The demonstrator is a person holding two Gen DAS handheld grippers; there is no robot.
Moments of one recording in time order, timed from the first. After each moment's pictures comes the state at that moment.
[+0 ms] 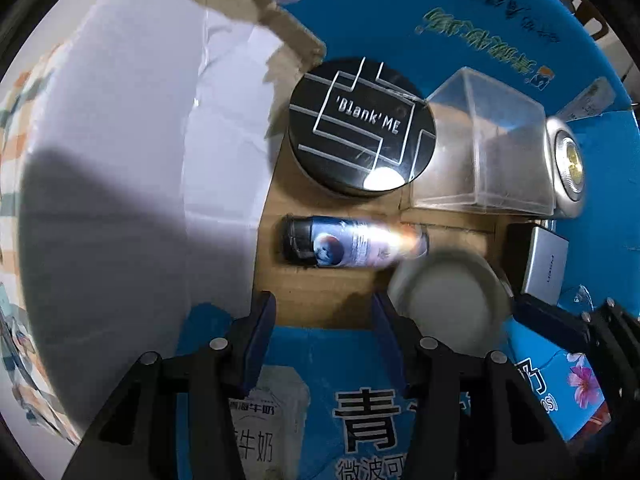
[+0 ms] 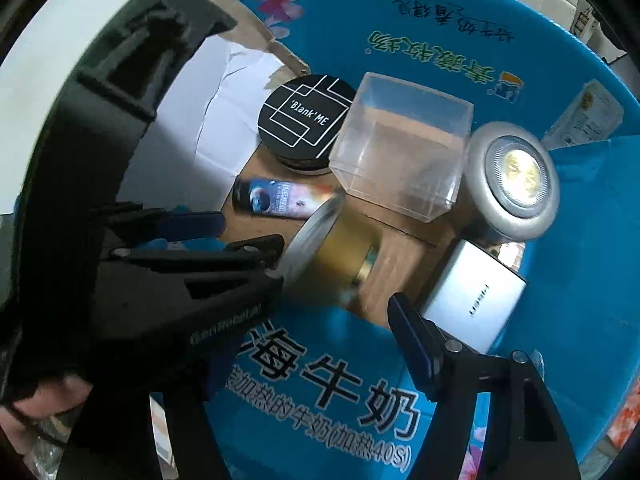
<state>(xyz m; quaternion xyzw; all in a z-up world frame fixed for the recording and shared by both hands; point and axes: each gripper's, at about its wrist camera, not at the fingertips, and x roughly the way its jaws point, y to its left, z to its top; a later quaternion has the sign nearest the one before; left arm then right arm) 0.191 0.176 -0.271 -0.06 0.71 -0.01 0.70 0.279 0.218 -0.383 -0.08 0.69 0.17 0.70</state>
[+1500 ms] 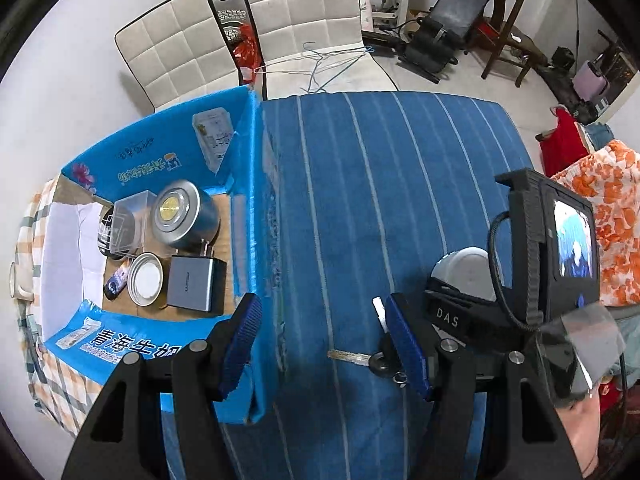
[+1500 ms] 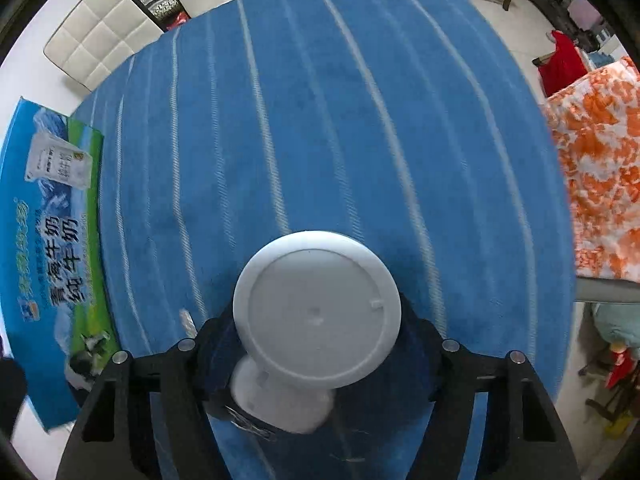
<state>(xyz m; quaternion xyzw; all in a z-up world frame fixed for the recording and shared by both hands) 0.167 -0.139 -0.167 0.05 0.60 -0.02 0.80 0.255 -0.169 -0.392 0.09 0.69 -0.09 0.72</state>
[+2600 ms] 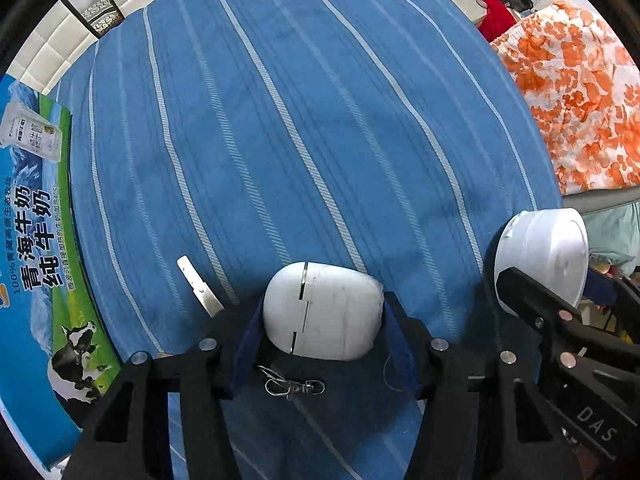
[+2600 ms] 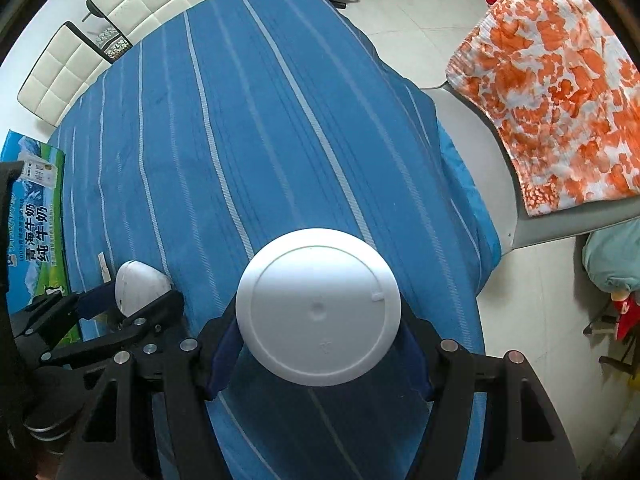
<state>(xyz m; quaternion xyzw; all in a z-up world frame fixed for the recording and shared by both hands) 0.144 -0.249 -0.287 0.12 0.69 -0.16 0.70 0.161 -0.259 -0.364 0.14 0.66 -0.15 0.72</state>
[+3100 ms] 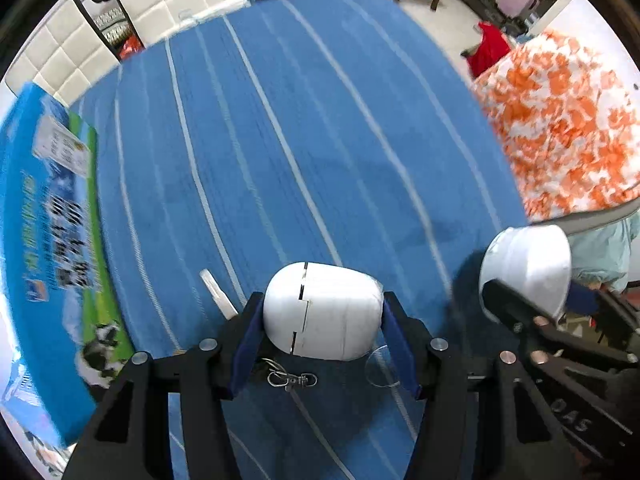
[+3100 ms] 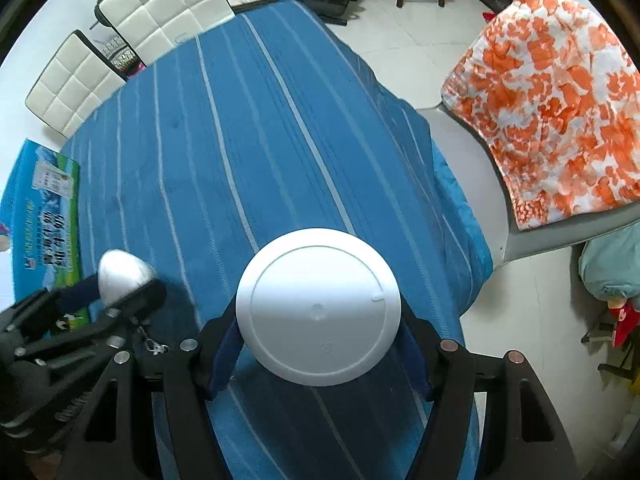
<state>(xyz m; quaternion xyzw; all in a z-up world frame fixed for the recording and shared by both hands) 0.142 -0.229 -0.235 0.10 0.65 -0.17 0.73 0.160 -0.259 -0.326 0.13 0.64 -0.14 0.75</state>
